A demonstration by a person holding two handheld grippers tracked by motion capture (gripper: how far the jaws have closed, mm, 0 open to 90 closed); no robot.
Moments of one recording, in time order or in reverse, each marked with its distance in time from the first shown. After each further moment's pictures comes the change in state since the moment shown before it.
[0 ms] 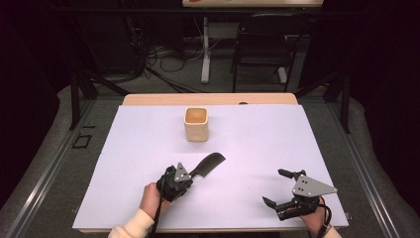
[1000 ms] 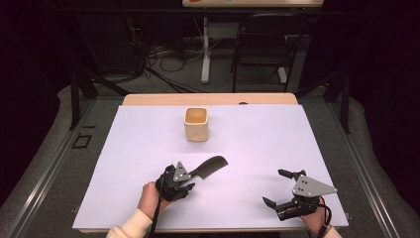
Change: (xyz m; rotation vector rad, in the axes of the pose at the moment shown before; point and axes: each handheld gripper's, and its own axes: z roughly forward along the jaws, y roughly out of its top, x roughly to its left) left arm -0.001 0.007 -0.013 -0.009 -0.009 0.012; right arm 0.000 0.000 0.000 0.000 0.004 -0.004
